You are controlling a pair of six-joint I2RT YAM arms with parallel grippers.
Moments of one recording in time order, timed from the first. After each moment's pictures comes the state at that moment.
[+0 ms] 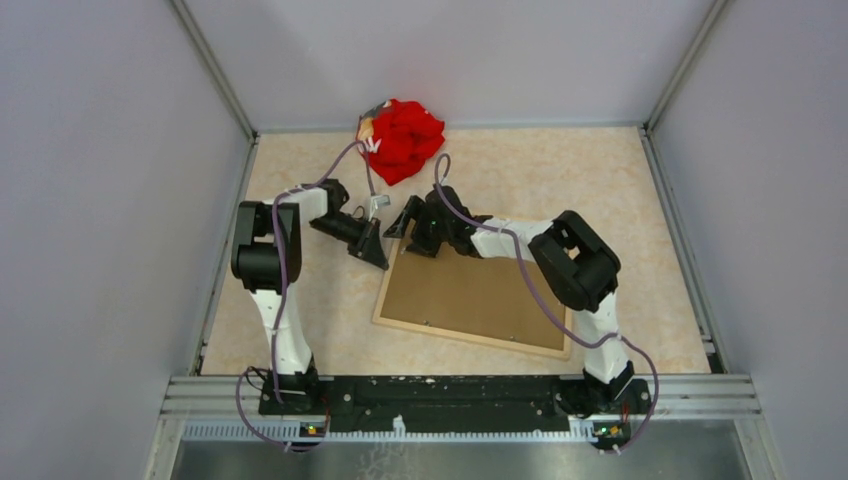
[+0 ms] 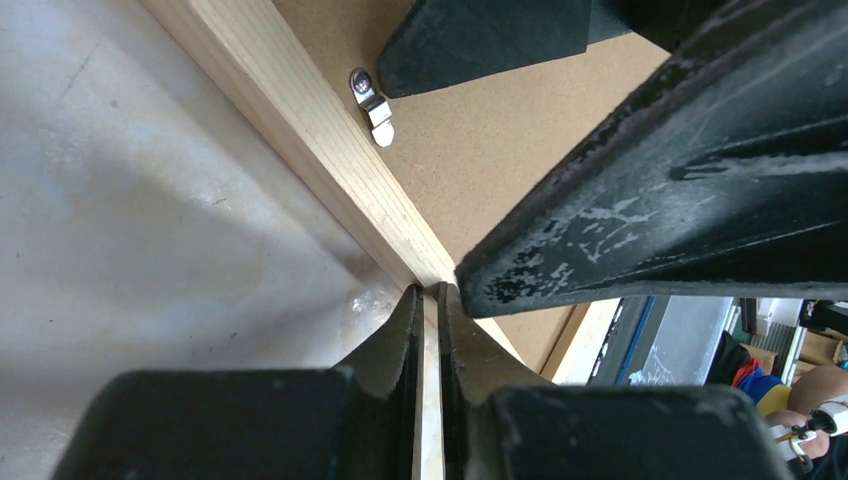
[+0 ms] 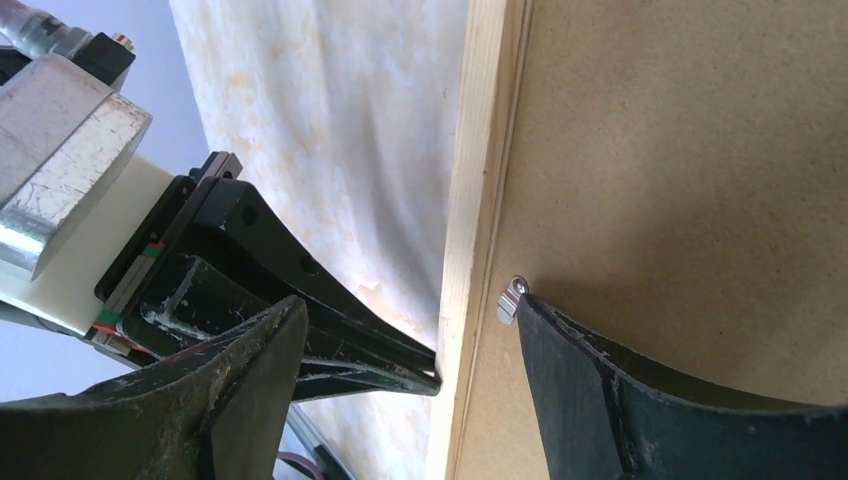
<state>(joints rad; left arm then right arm) -0.09 2.05 1.31 -0.87 0.95 0.58 0.77 2.09 1.33 0.15 -0.18 1.12</state>
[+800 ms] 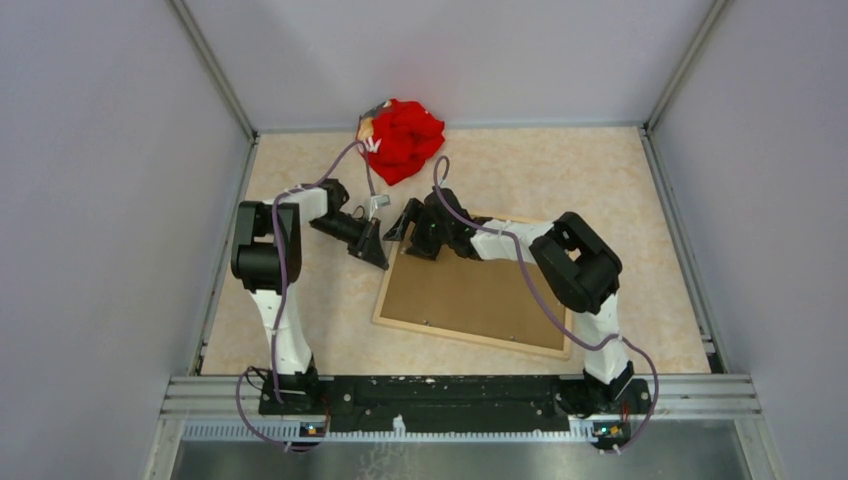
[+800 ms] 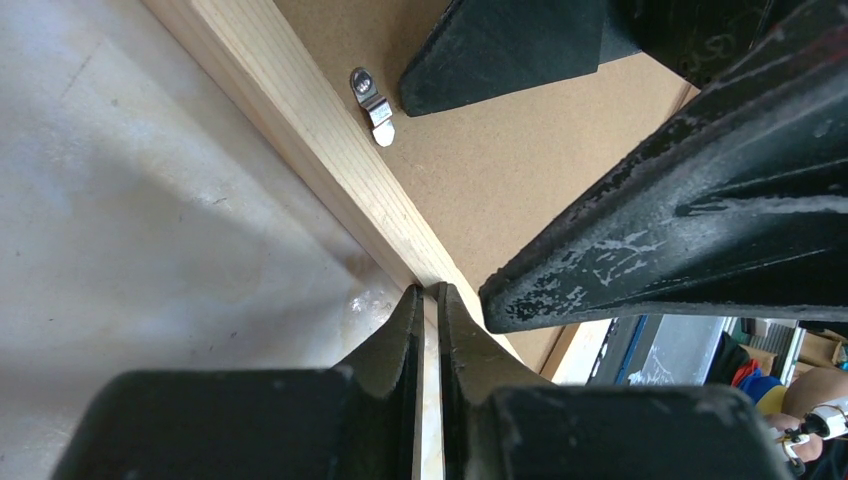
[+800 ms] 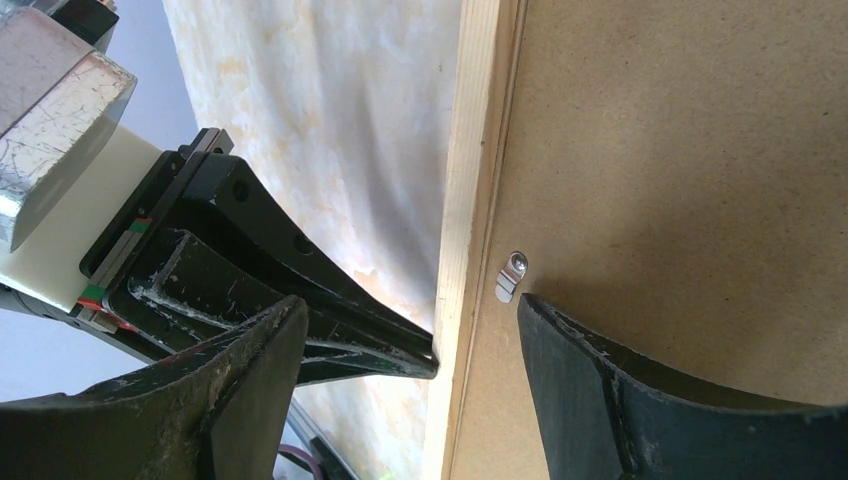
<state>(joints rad) -0.09 2.05 1.31 -0.87 0.95 0.57 0.78 2.07 1.30 0.15 -0.17 1.13</state>
